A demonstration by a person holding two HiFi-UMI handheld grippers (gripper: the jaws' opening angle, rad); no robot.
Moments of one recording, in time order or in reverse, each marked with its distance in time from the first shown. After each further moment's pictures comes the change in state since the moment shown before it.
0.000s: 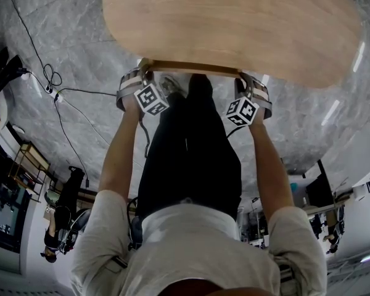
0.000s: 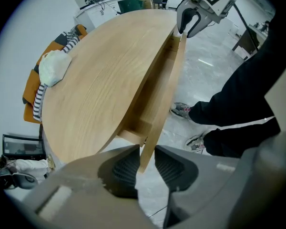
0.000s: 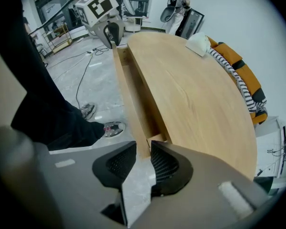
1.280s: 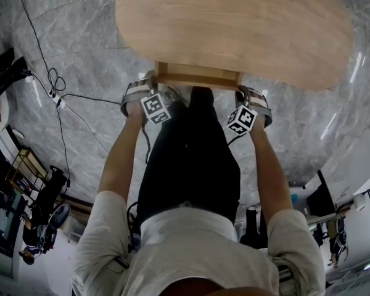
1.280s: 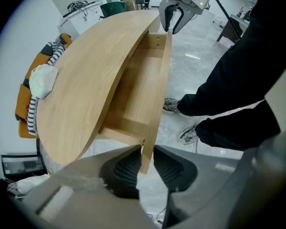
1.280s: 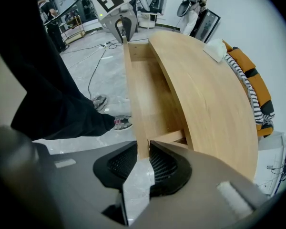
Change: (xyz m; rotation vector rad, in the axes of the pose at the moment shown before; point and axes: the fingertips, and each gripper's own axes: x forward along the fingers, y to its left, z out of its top) left arm -0.011 -0.032 -0.013 0.145 -0.013 -0.029; right arm -0.012 0.039 -0.010 -0.124 0.041 0.069
